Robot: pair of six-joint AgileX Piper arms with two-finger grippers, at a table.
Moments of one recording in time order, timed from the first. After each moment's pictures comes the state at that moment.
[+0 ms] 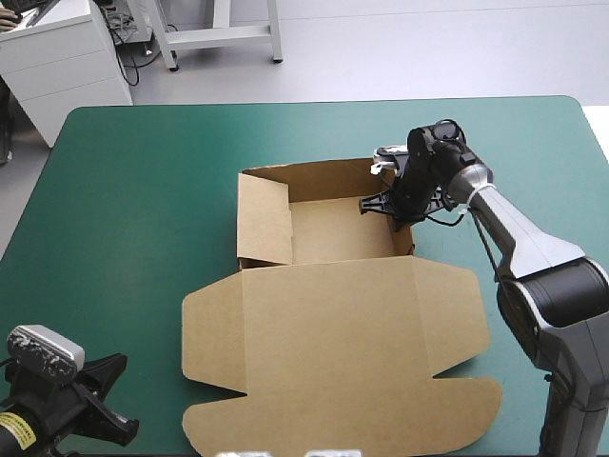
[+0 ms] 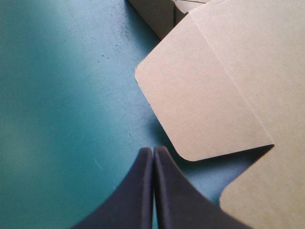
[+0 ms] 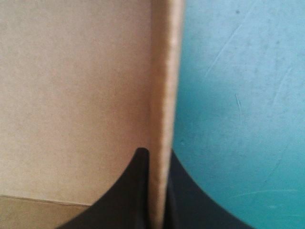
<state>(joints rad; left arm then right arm) -0.38 0.33 -0.72 -0.06 1.12 0.06 0.35 1.98 -1.76 0.07 1.22 0.13</state>
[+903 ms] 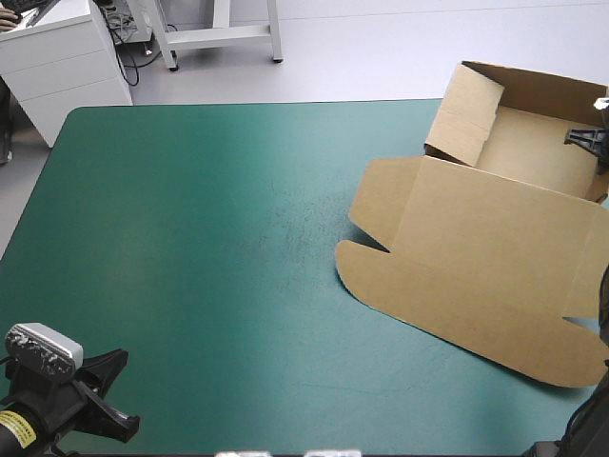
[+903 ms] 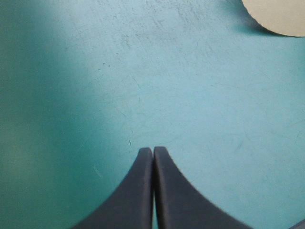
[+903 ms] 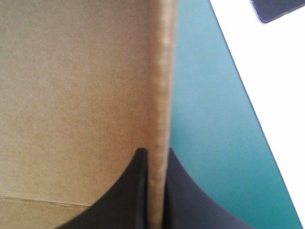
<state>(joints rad) -0.38 0.33 -0.71 -0.06 1.10 0.06 -0.38 1.99 -2.05 -0.01 1.25 0.01</state>
